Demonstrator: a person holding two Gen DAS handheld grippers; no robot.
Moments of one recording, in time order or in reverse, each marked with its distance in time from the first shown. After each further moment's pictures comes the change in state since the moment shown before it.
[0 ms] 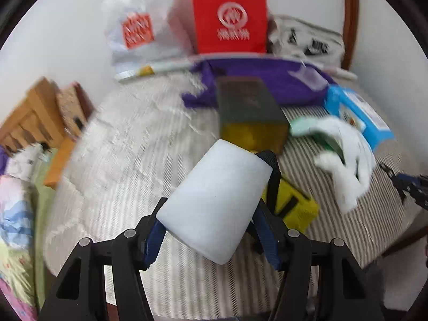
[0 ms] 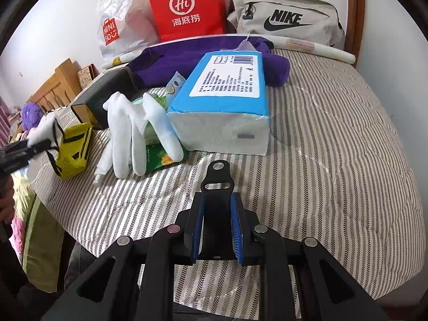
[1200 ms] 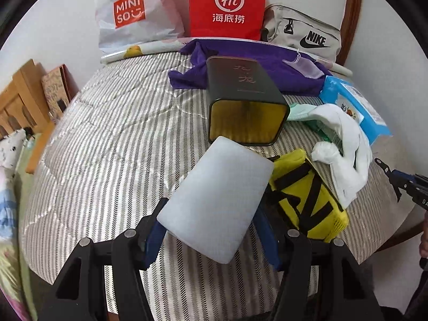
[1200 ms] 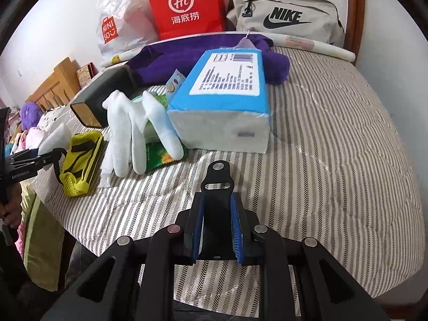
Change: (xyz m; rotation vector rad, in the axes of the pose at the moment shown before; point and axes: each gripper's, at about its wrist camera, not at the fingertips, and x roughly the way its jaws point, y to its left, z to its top) left arm 0.019 0.008 -0.005 -0.041 0.044 -0.072; right arm -0.002 -0.001 0.002 0.009 0.009 -0.006
